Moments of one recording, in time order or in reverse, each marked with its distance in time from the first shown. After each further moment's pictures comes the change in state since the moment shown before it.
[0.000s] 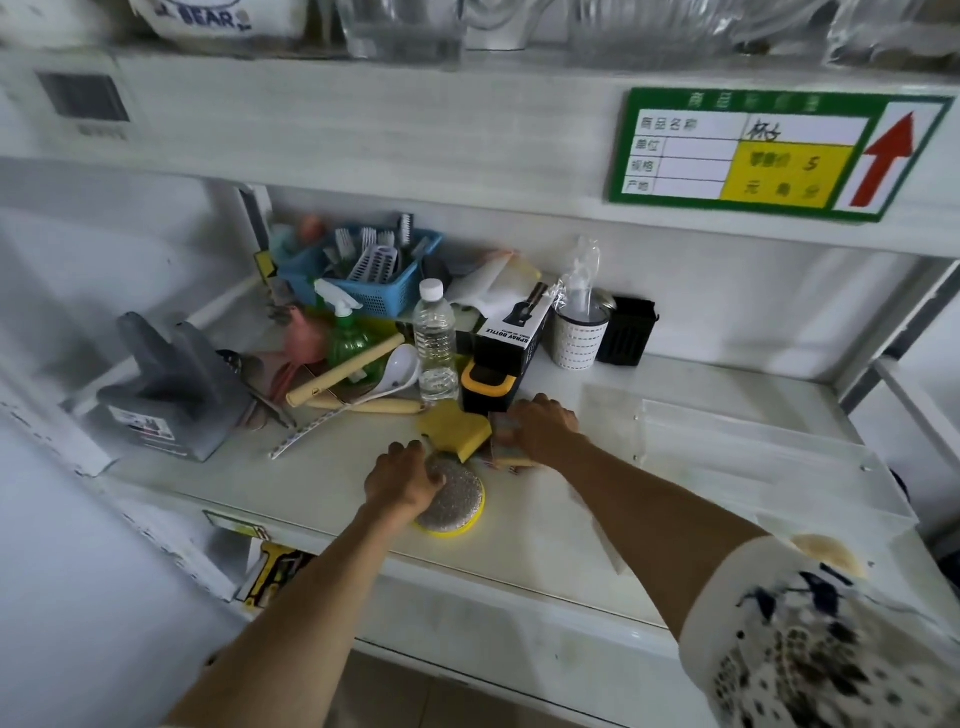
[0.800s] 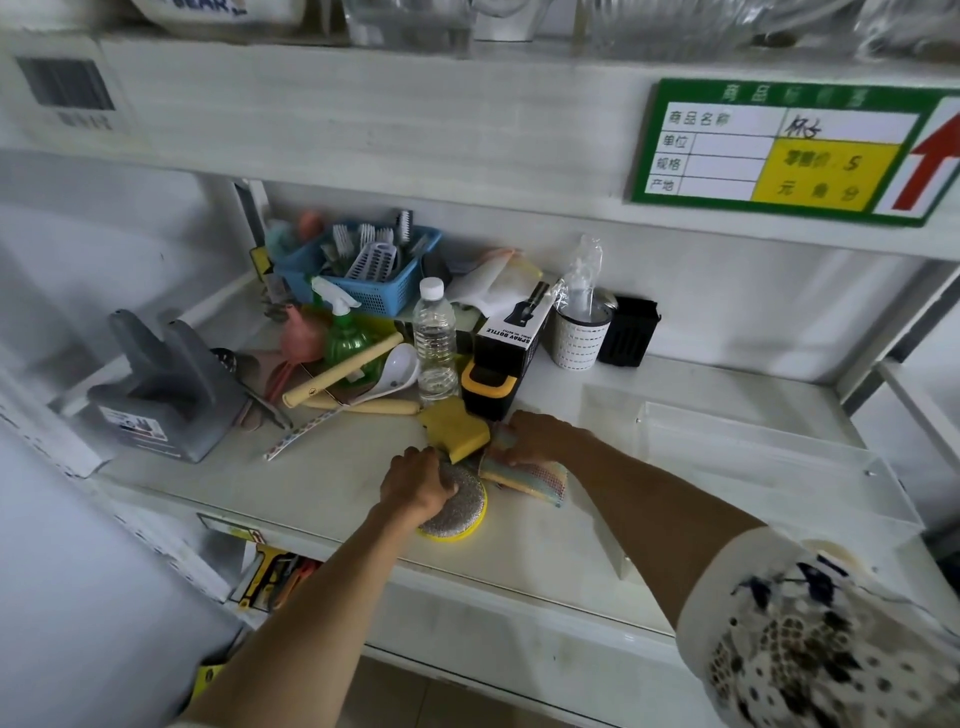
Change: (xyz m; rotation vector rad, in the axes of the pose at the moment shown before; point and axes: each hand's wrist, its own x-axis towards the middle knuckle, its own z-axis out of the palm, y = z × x) left_hand 0.007 0.010 0.010 -0.013 -0.059 0.040; right_hand 0.007 0.001 -0.003 0.022 -0.296 -0.036
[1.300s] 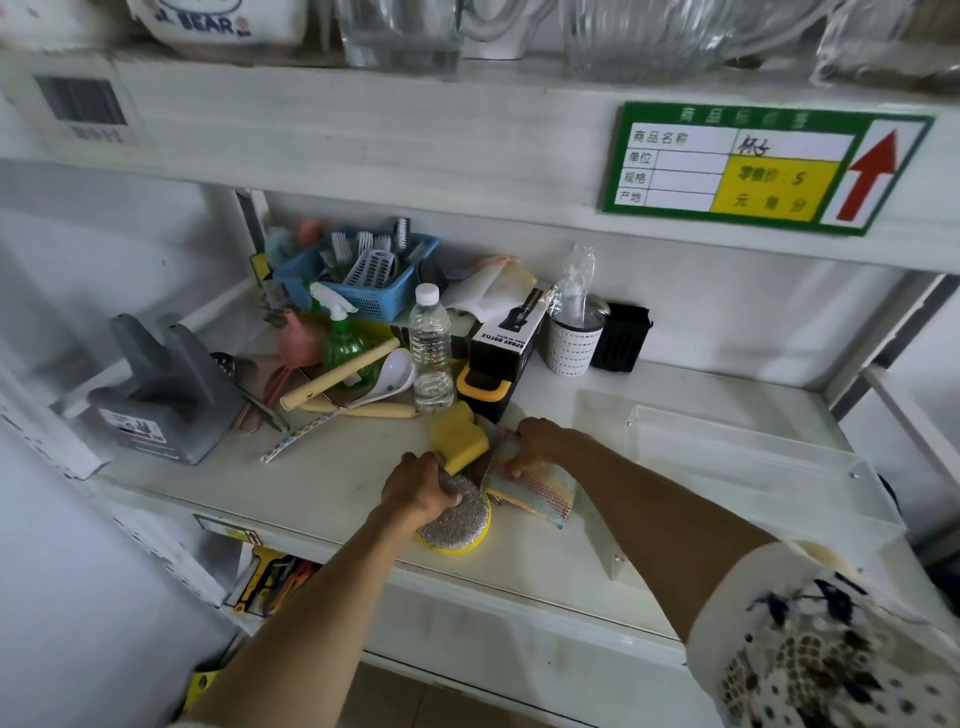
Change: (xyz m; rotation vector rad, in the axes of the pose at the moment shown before) left_hand -0.010 0.009 -0.001 -0.051 -0.039 -0.018; right_hand -0.012 0.002 -0.004 -0.009 -0.040 0.042
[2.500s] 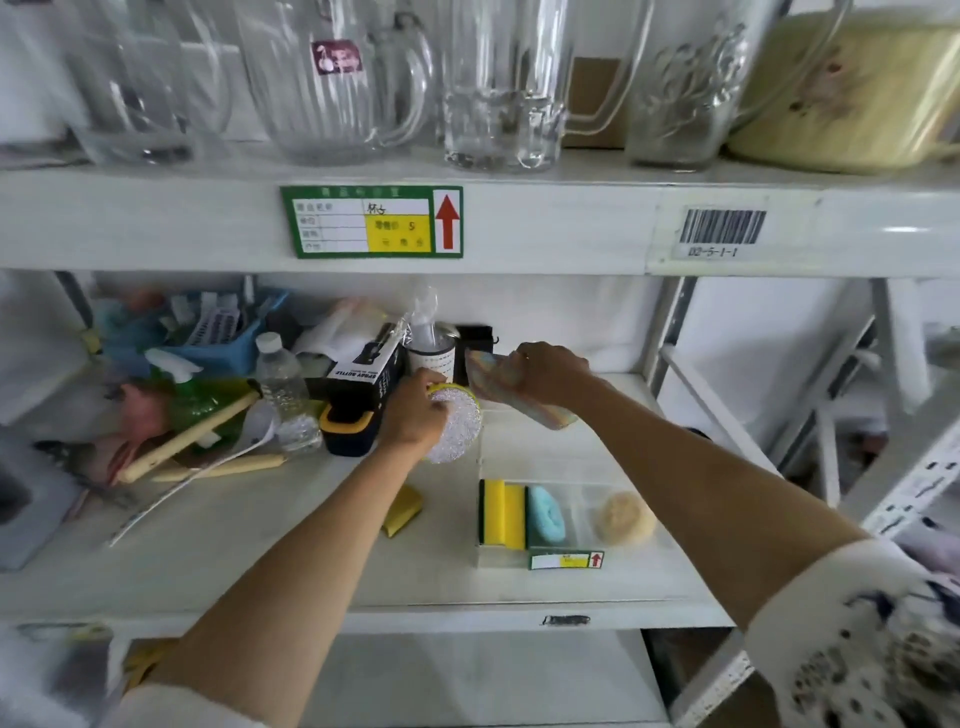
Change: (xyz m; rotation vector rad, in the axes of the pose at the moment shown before) left_hand -0.033 0.198 -0.019 -0.350 0.285 0.431; right_hand -0.138 0.150 -0.096 0.146 0.563 0.189
